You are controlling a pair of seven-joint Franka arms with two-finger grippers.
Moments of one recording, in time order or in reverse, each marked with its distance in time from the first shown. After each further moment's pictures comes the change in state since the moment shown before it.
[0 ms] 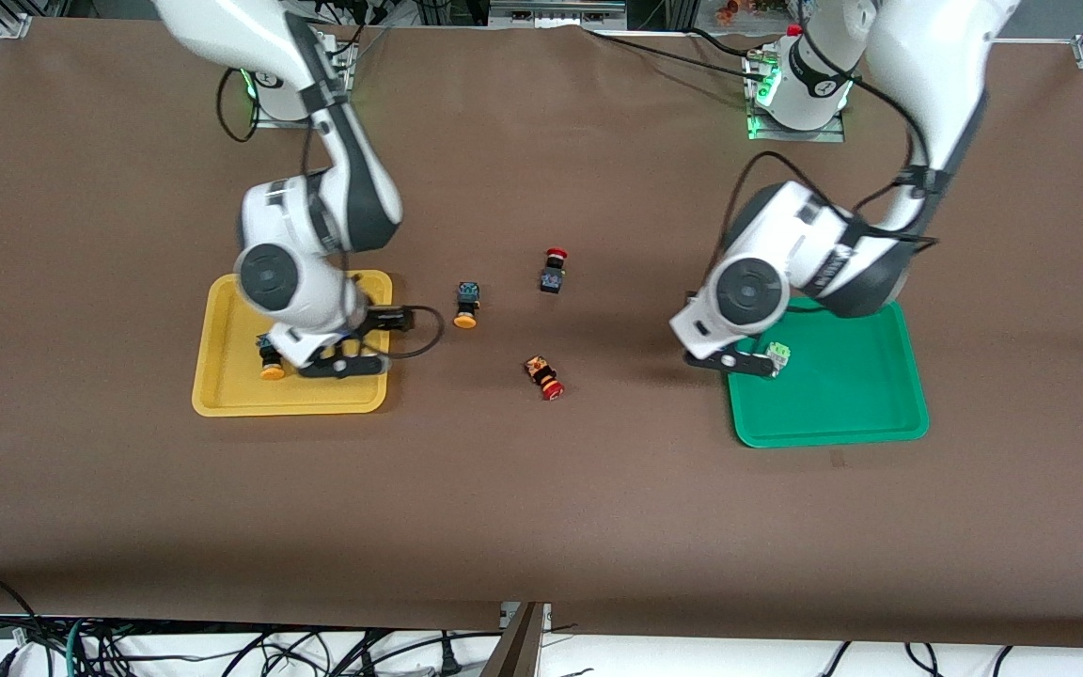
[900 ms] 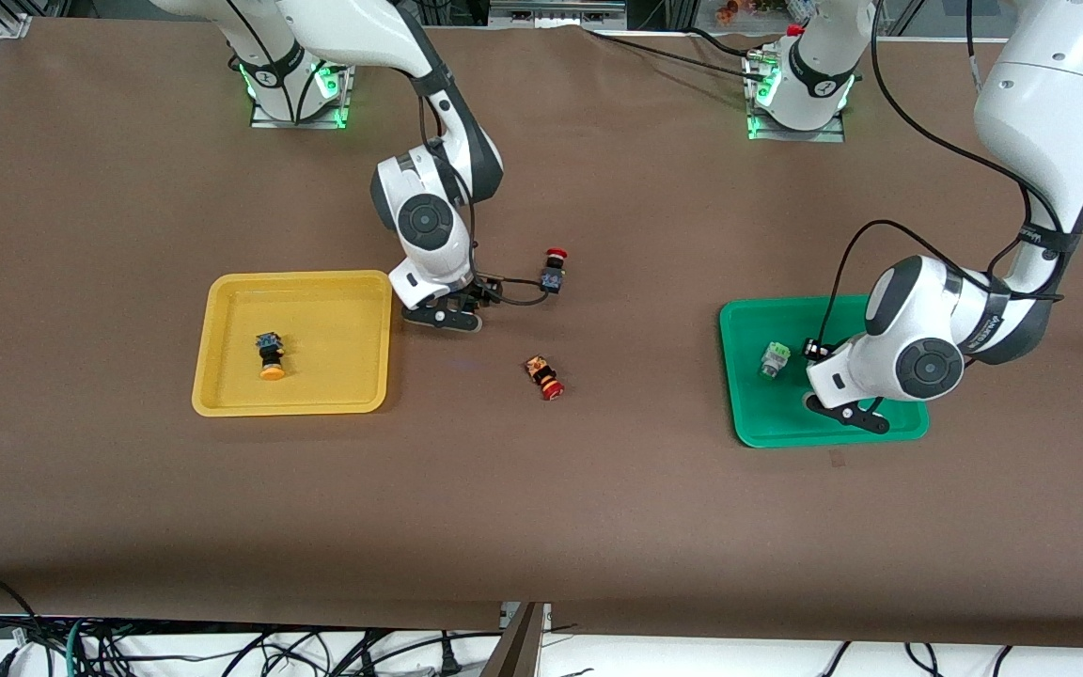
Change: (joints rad) left arm 0.290 0.106 -0.011 -0.072 0.058 0.230 0.331; right arm 0.176 0.094 0.055 -0.127 0.002 0.274 0.334
